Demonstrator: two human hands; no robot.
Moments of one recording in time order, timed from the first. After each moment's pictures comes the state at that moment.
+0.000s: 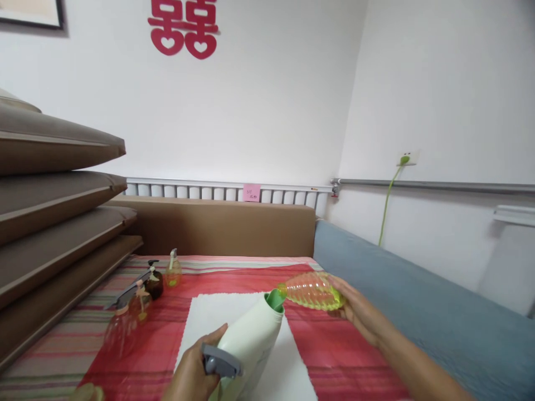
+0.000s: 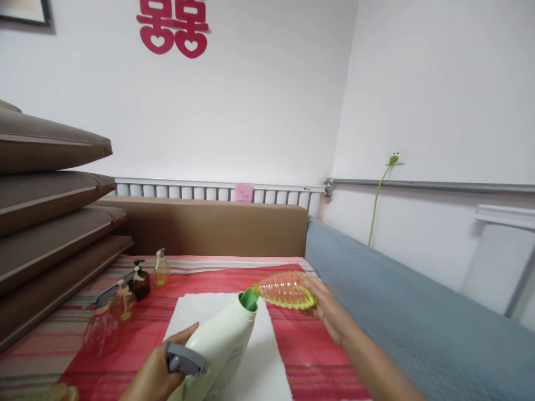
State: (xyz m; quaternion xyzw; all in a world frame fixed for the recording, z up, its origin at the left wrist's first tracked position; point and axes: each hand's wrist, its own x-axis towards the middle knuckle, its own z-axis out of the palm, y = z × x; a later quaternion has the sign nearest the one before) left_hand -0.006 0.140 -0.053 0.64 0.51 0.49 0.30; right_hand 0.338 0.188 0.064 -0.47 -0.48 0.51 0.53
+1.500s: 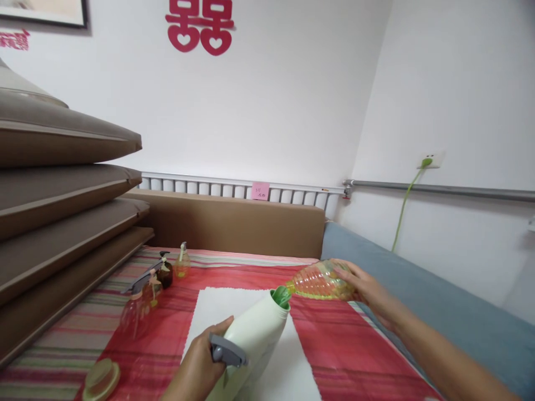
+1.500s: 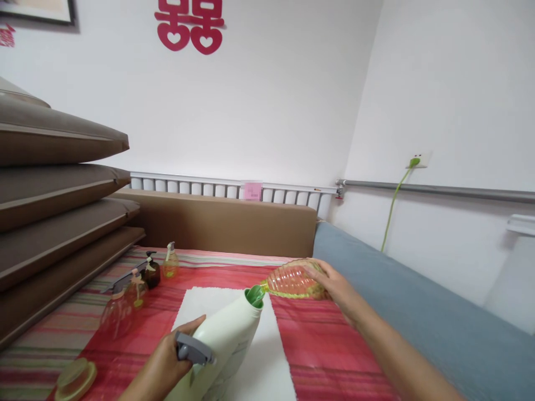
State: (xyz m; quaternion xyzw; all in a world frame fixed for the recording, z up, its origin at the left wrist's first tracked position) left_hand -0.003 0.129 -0.037 0.62 0.52 0.50 0.31; right_hand 0.335 0.191 0.112 -0.55 -0.58 0.38 0.47
